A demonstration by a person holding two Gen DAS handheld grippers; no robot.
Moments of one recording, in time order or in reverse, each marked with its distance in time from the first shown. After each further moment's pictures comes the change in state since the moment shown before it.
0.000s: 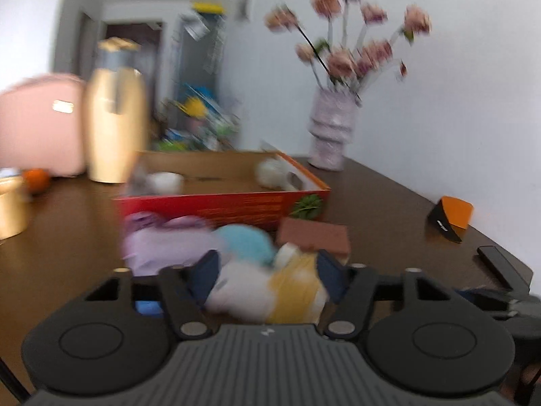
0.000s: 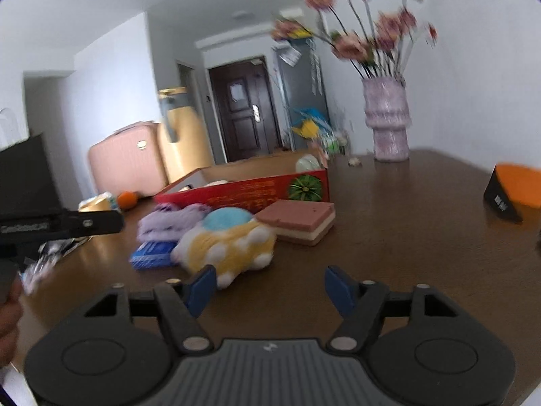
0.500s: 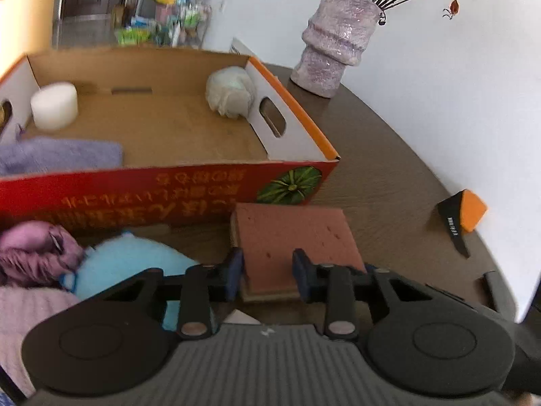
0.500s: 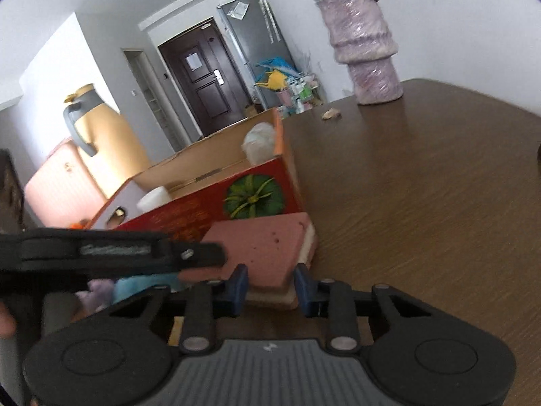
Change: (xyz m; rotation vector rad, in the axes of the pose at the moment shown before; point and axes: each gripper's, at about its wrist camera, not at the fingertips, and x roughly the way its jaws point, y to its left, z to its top) left arm 0.196 0.008 0.041 -0.176 0.368 -0.171; right arm 0.167 -0.067 0.062 0.212 0.153 -0.029
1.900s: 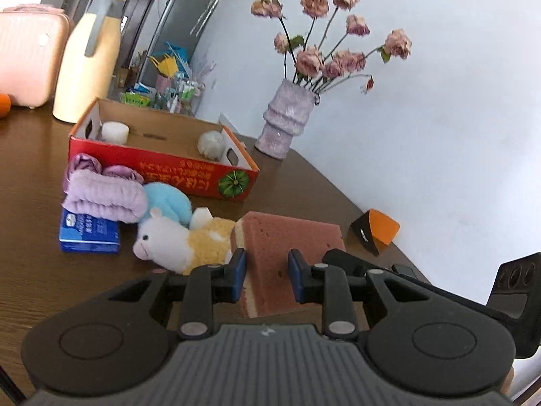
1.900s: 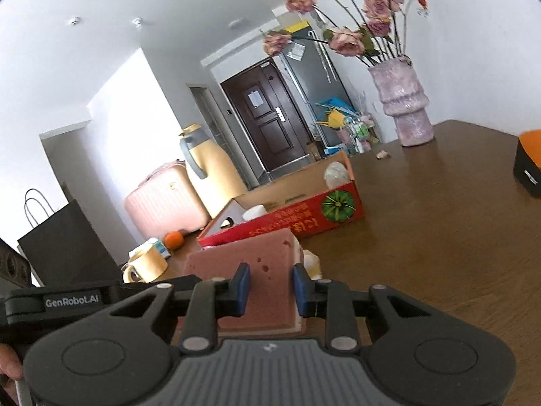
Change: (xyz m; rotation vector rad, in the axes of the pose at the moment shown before) left arm -0.205 -0.051 -0.156 -0.029 -0.338 -0.058; right arm -0.182 0.034 -0.061 -0.044 -0.140 0.241
